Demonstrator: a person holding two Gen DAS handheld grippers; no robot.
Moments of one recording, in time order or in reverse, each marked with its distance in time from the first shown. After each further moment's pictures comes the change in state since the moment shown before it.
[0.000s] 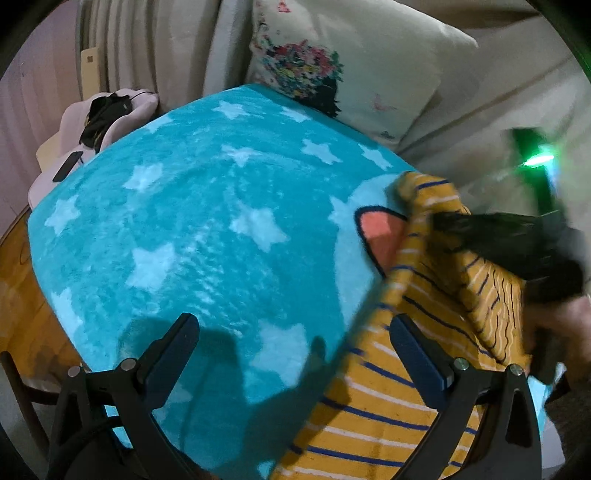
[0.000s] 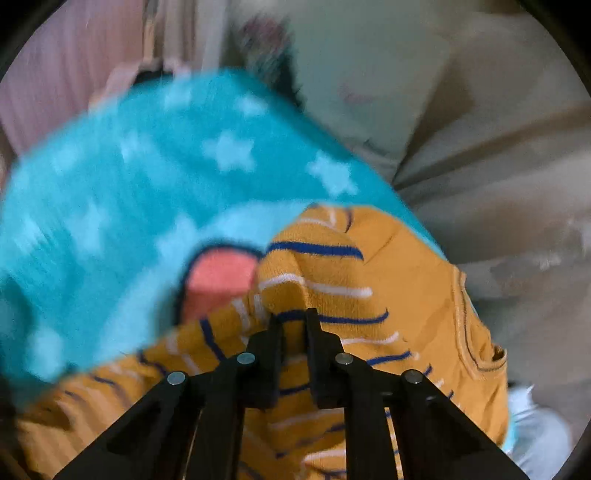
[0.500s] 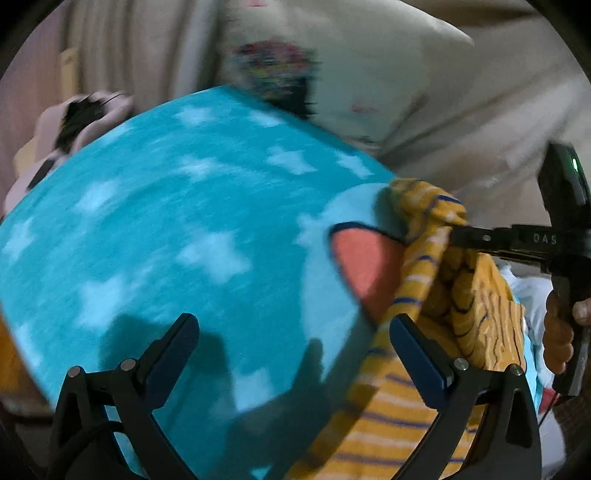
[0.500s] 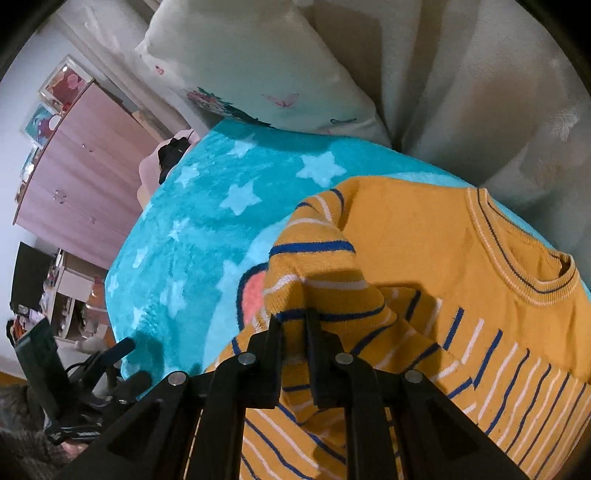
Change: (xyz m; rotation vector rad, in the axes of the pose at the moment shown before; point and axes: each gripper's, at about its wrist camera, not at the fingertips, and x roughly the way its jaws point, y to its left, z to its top) left arm 0.039 -0.031 0.024 0.066 -0.021 -0.100; right arm -0.013 -0.066 -0.013 0.345 0.072 0.394
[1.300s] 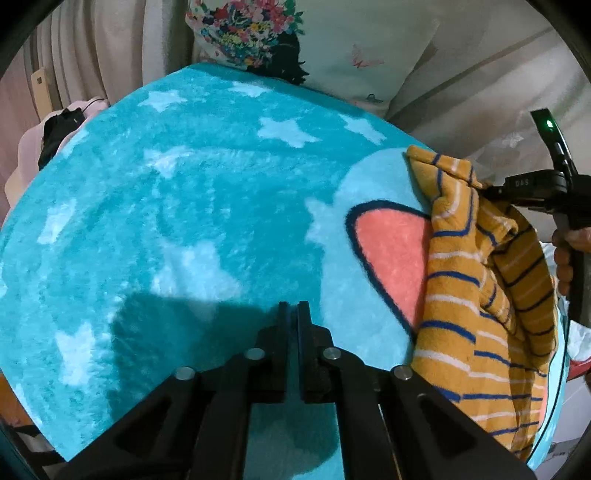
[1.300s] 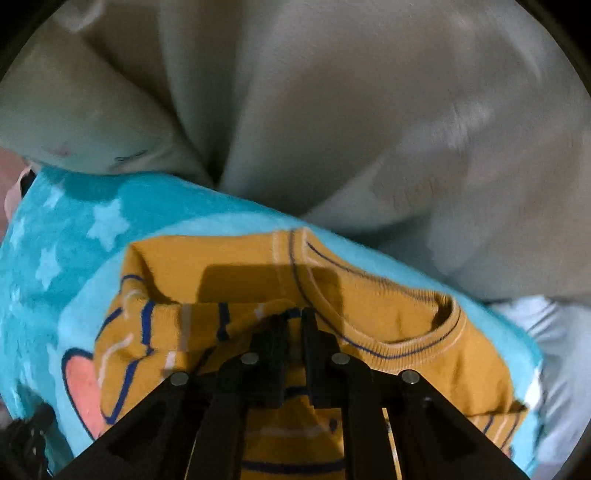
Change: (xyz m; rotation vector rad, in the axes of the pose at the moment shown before) left arm 0.048 0.007 0.013 0.087 0.116 0.071; right arm 0.025 -0.104 0.043 0.212 -0.052 -0.496
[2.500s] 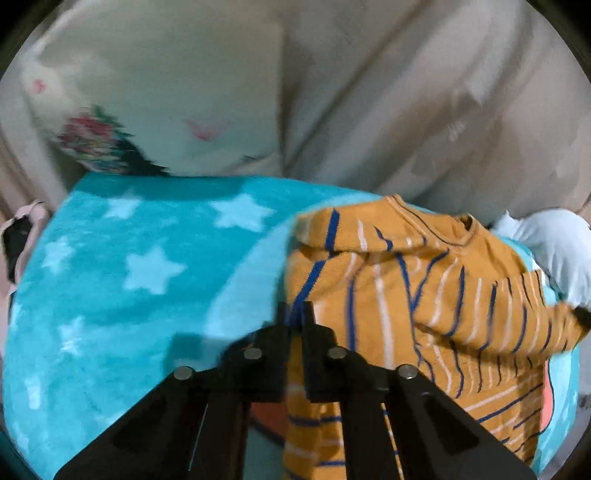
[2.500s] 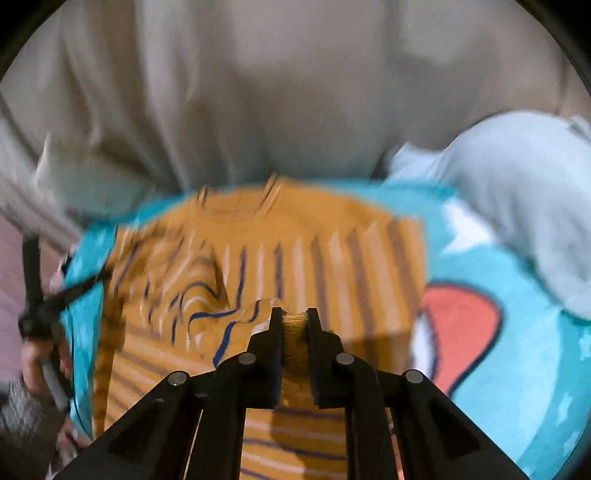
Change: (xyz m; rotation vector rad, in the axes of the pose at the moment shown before) left arm 0.017 -0.110 0.085 0.283 -0.070 -0.022; right arm -0.145 -0.165 -0.179 0.321 -0.217 0.084
